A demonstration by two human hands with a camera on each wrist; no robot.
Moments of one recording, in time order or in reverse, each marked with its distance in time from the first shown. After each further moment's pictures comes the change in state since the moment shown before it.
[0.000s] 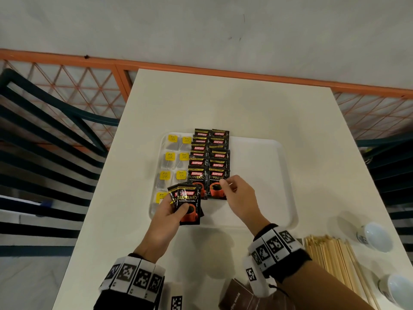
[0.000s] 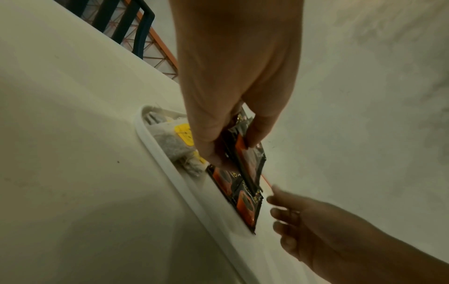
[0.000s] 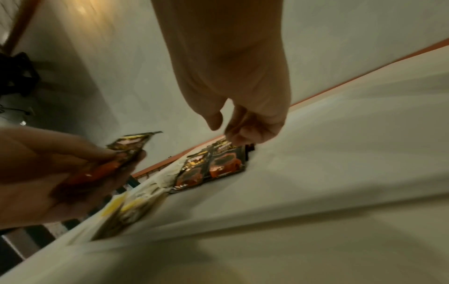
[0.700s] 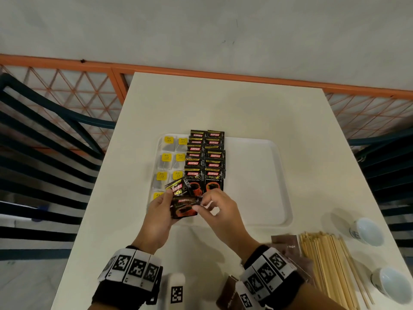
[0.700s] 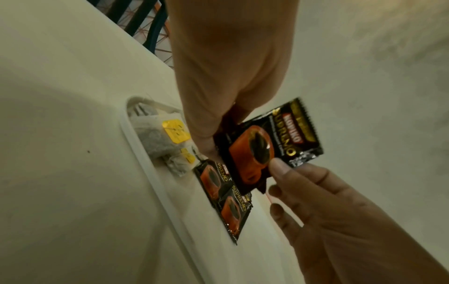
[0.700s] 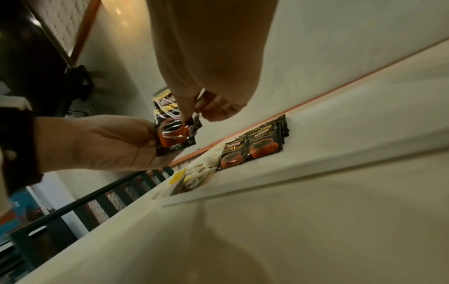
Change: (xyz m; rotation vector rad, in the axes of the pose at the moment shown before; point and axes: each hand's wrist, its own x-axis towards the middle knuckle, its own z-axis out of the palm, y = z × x) left_hand 0.010 0.005 -0.001 -0.087 0.066 -0.055; right_hand -0.054 -0.010 0.017 0.130 -0.083 -0.425
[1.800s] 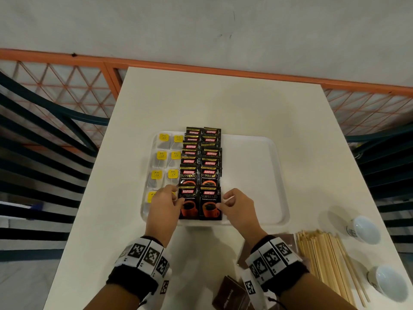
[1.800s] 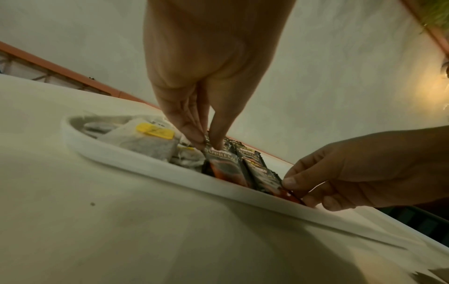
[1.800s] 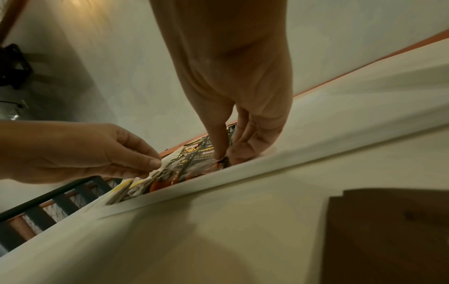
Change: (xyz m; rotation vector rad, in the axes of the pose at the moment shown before) left_hand 0.025 -0.018 0.012 0.925 0.210 0.379; right_hand 0.012 0.047 -0.029 -0.120 0.080 0.550
